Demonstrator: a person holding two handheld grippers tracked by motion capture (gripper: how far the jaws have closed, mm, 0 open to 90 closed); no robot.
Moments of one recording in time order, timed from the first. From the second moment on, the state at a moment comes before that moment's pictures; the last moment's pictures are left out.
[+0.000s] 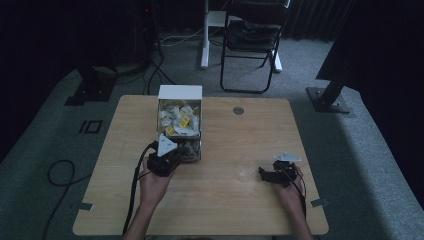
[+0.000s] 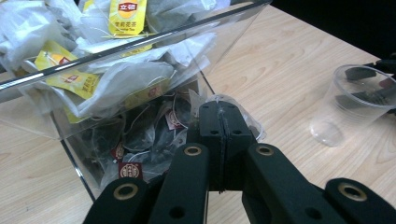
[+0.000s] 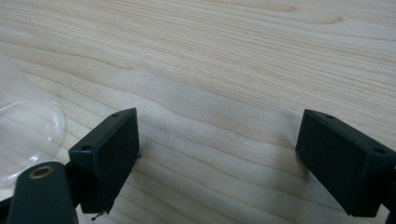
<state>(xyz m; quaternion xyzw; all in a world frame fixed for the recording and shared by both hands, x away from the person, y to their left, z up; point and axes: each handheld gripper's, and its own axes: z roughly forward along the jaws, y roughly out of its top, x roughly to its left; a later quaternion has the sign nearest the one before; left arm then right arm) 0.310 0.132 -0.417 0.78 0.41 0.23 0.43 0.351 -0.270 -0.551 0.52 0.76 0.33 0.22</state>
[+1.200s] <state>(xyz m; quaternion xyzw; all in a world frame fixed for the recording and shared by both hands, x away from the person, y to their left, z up) 0.302 0.111 -0.413 0.78 0.38 0.21 0.45 0.351 -0.270 -0.551 0.52 0.76 0.33 0.22</state>
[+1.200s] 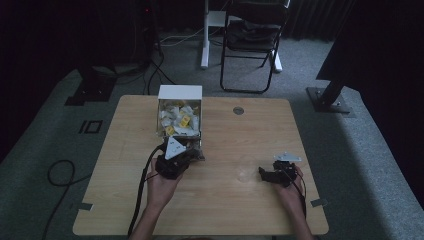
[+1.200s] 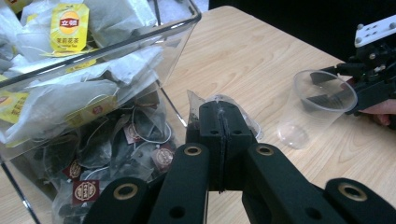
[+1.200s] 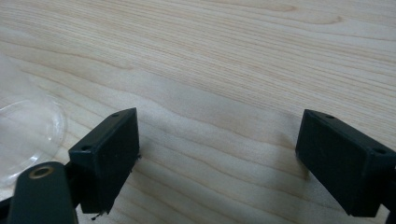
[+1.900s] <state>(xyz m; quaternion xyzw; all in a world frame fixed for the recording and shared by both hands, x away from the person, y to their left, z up) 0.299 0.098 -0.404 0.79 0.36 0.20 0.46 0.351 -0.270 -0.551 0.52 0.76 0.33 0.22</state>
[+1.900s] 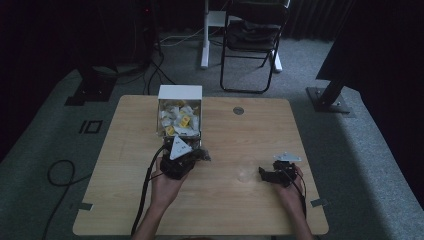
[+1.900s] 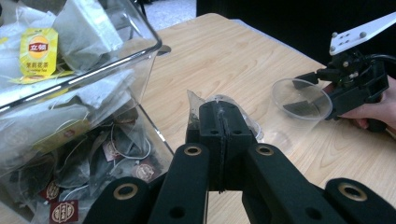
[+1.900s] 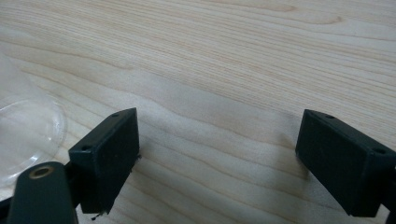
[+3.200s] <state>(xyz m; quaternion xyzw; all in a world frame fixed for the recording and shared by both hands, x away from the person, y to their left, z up) 0.306 0.071 -0.399 0.80 0.33 0.19 0.47 0.351 -0.270 -0.551 0.52 0.76 0.33 0.22</state>
